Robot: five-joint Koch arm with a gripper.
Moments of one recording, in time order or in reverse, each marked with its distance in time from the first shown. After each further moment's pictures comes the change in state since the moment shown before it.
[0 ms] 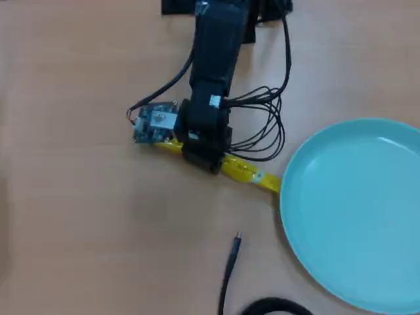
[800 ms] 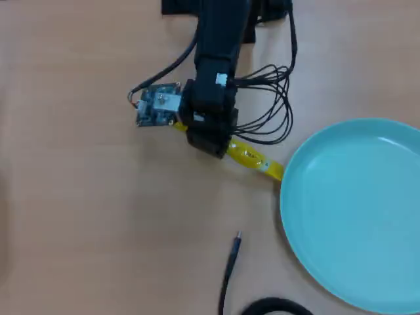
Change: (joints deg) arm -1.2 8.6 0.7 4.7 0.2
